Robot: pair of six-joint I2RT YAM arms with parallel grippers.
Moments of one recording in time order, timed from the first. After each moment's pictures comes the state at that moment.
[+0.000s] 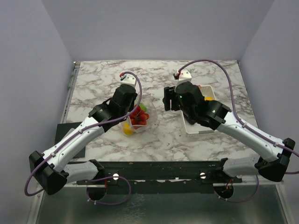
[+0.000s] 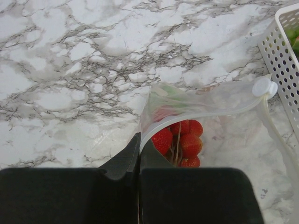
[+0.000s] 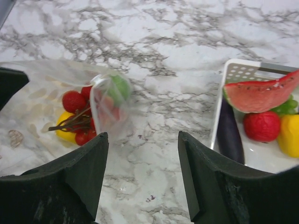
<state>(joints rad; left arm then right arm) -0.73 1.17 1.14 -0.56 -0.48 -0.26 0.95 1.29 1.35 -0.56 0.47 0.36</state>
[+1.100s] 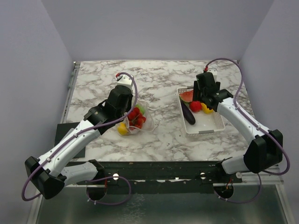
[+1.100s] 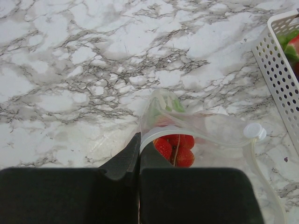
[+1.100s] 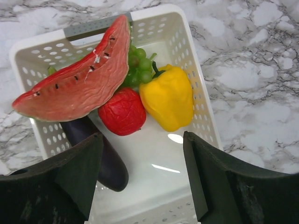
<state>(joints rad) -0.71 1.11 1.12 -0.55 -0.46 -0.25 0.39 1.40 1.17 -0.57 0.51 0.30</state>
